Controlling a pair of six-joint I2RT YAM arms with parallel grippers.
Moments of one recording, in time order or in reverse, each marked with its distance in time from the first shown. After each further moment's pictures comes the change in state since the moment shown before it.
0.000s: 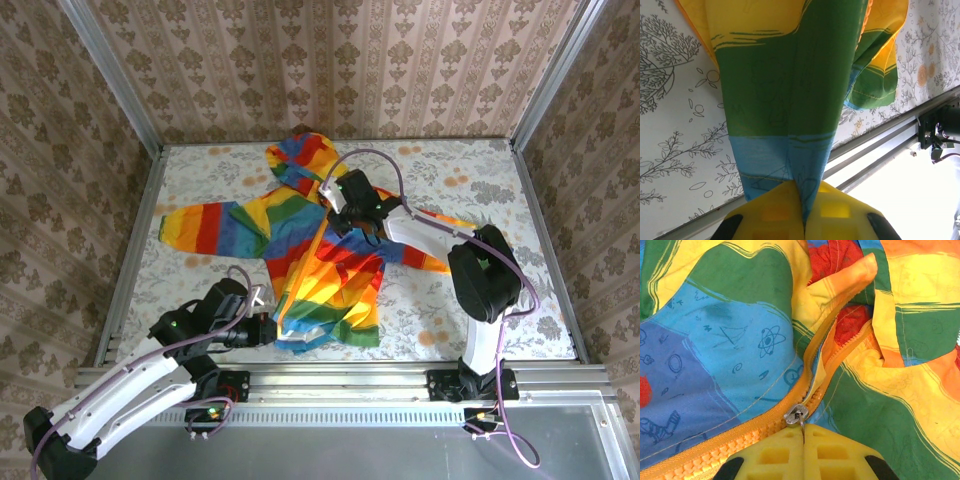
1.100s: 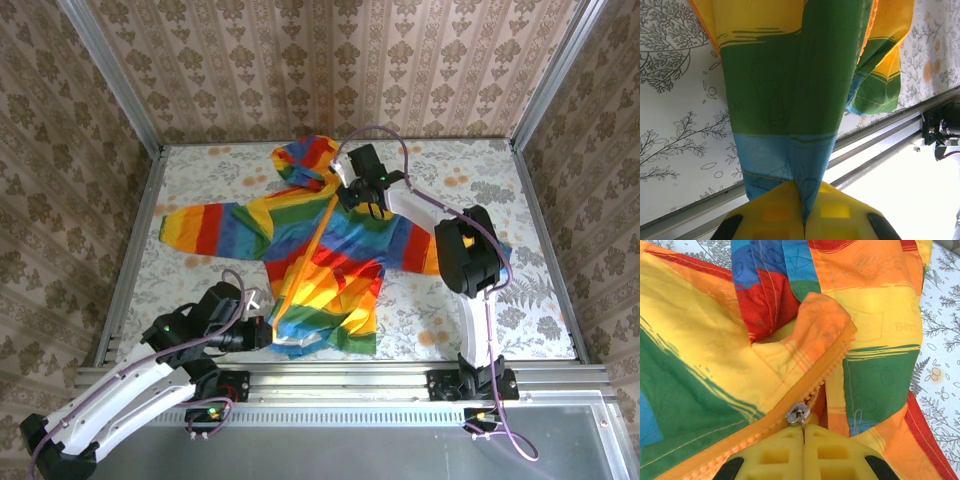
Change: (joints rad) left arm -0.012 -0.058 0.017 -0.096 -0.019 -0.022; right arm -0.139 0.230 0.291 -0.082 -0.065 -0.029
